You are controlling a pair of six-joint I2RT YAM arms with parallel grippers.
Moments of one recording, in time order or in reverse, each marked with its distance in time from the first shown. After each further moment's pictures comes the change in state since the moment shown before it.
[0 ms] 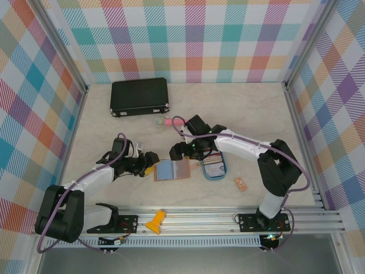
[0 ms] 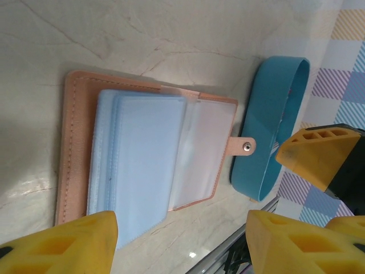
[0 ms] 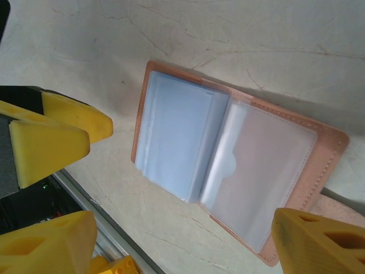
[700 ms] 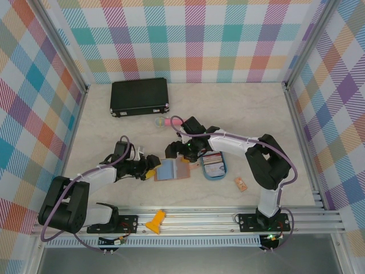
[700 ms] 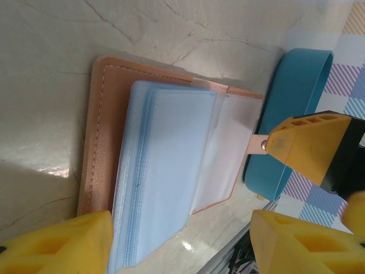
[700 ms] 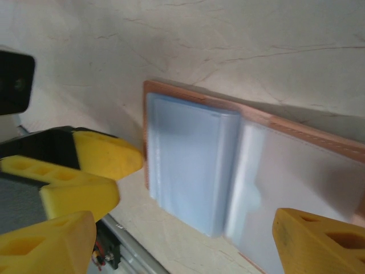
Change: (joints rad) left arm -0.007 0.074 -0.055 0.115 0.027 -0.011; right arm 0.001 0.104 0.014 0.127 -0.085 0.188
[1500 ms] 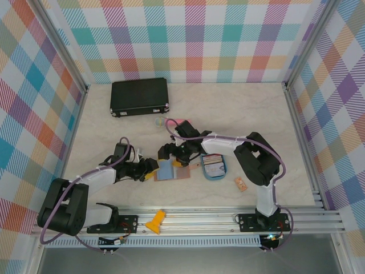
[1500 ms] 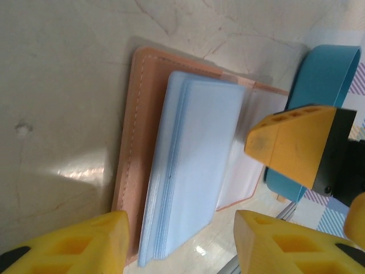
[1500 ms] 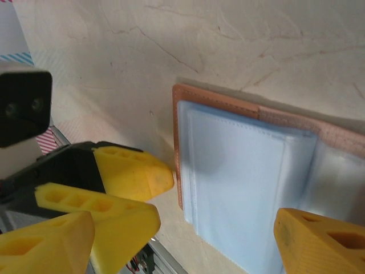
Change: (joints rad) left arm 0.000 -0.031 -0.011 -0.073 -0.053 0.056; right arm 0.038 0.105 0.008 0.167 -0.068 0.152
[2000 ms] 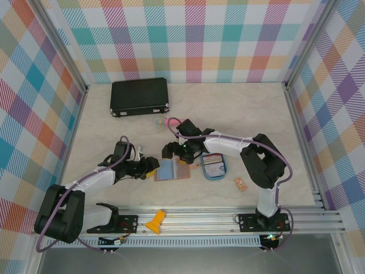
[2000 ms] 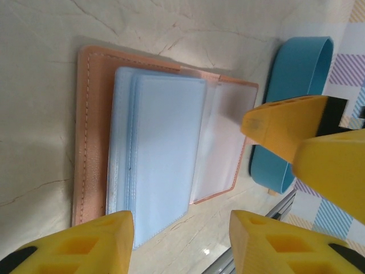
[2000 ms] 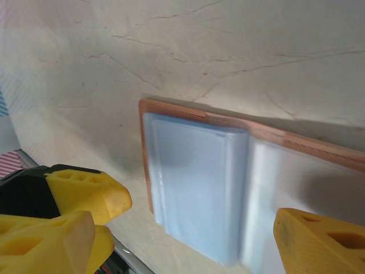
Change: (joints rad) left arm -0.036 -0.049 0.019 -0.011 0.001 -0.006; right arm 0.000 -0.069 0.009 -0.147 0.162 -0.046
